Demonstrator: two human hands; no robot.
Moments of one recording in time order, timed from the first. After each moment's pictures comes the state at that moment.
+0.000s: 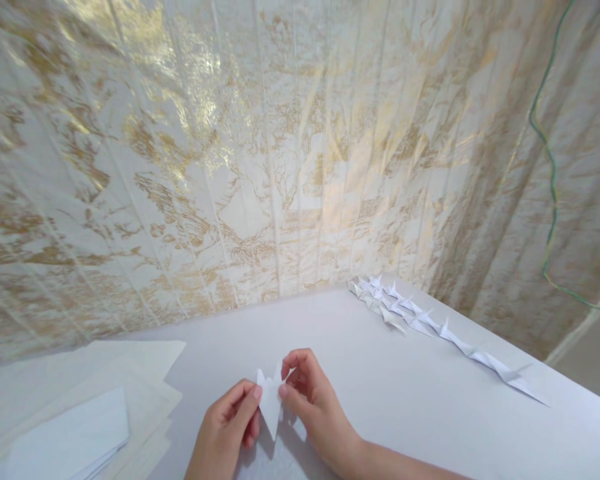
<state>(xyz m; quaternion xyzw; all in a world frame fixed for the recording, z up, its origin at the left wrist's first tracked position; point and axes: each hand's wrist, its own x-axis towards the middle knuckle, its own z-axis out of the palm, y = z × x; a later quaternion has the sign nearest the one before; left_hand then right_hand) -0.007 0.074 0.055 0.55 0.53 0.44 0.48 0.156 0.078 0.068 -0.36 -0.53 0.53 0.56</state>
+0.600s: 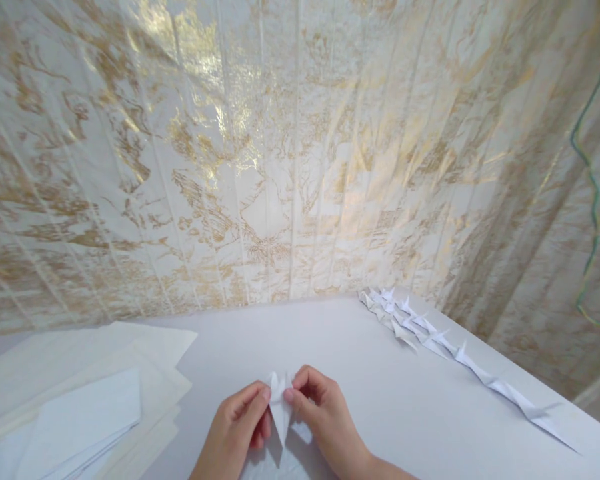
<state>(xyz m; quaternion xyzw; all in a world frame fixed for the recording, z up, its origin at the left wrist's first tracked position) -0.003 0.069 0.056 0.56 0.49 0.43 0.50 0.158 0.083 0.060 -0.41 -0.53 0.55 0.50</state>
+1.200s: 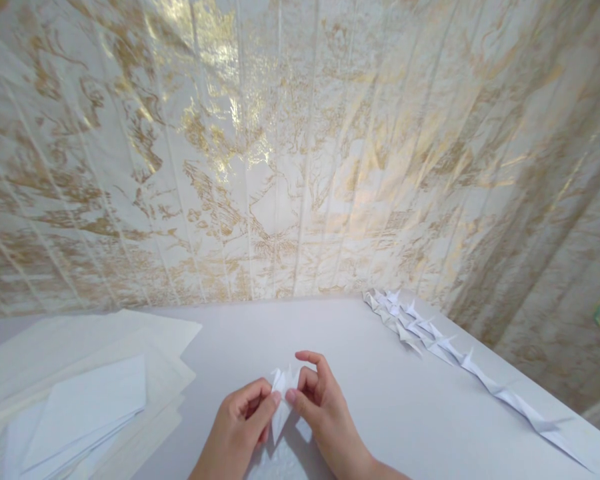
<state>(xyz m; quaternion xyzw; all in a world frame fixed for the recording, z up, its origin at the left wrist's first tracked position) 0.003 0.066 0.061 0.57 0.52 0.42 0.48 0.154 0.087 0.047 -0.35 -0.50 0.59 0.53</state>
